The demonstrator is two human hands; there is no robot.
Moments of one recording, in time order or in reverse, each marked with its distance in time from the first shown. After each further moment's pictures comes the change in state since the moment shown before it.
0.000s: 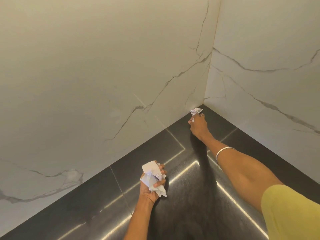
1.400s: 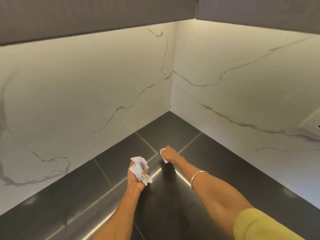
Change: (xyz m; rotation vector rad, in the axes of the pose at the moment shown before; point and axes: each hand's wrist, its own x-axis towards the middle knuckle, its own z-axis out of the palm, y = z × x) left_hand -0.070 -0.054 0.069 0.178 0.398 0.146; right_hand -0.211 -0.020 -0.042 0.043 -0.432 0.315
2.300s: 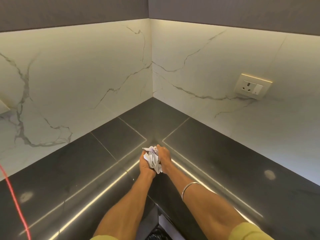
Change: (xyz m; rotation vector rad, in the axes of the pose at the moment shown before) left_hand -0.178 -0.131 -0.018 0.090 0.057 -0.163; right_hand -0.252 0.093 0.071 0.999 0.237 0.096
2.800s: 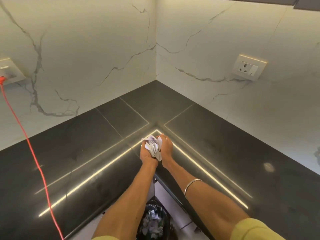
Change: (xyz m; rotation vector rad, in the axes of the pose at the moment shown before) left_hand -0.052 -0.069 -0.046 -0.265 0.112 0.186; right_hand -0.075 0.060 -0.049 0.144 0.021 -0.091
